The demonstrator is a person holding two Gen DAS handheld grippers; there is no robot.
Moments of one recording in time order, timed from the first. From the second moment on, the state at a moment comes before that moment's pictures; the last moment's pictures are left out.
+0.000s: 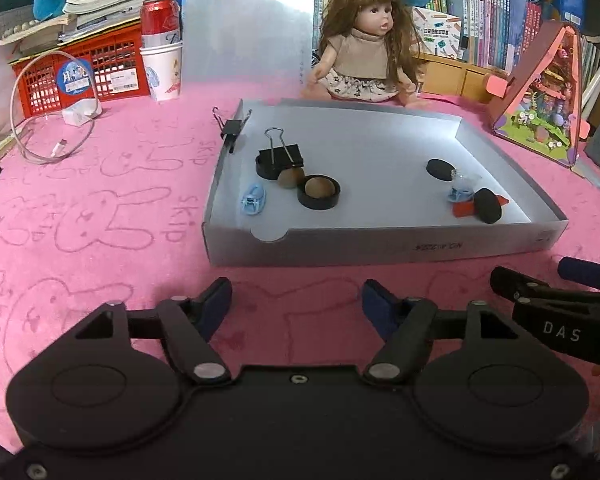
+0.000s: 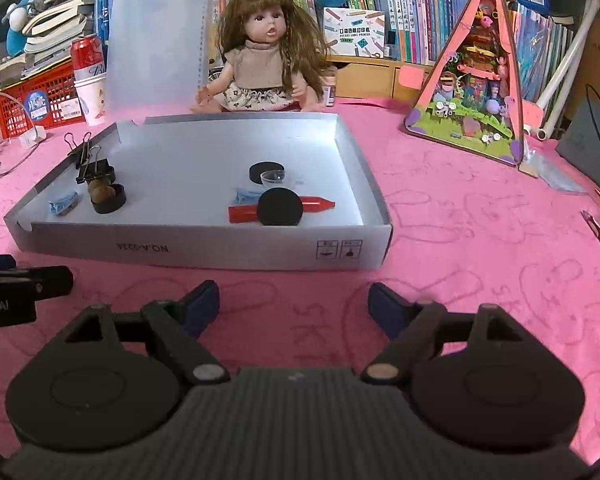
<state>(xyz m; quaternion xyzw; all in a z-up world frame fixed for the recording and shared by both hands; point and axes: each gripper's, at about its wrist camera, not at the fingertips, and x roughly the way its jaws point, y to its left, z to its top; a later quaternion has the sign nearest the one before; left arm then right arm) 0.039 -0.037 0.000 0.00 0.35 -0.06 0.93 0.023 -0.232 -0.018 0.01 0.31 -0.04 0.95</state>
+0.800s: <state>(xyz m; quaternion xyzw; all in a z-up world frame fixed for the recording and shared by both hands) 0.043 -0.037 -0.002 -0.03 0.36 -0.07 0.93 0.024 -0.230 -0.020 0.01 0.31 -0.05 0.95</state>
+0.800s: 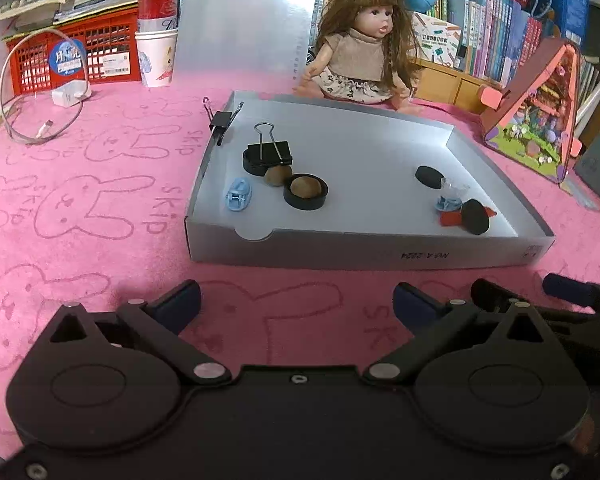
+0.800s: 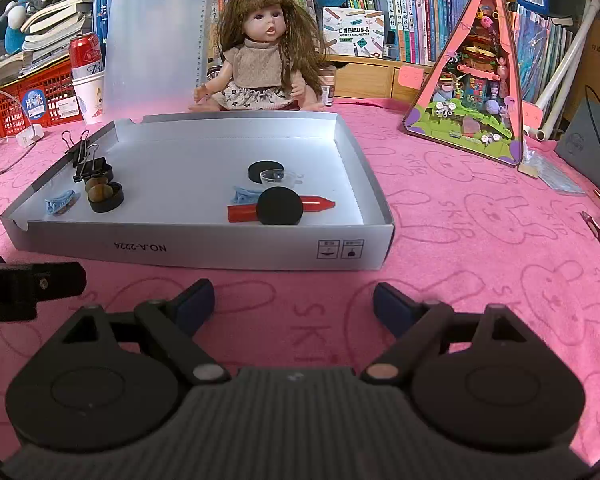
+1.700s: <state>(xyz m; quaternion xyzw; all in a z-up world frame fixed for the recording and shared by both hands) 0.043 -0.045 -0.004 -0.02 0.36 -0.06 0.93 0.025 -0.230 -0.020 0.01 0.32 -0.05 0.95</state>
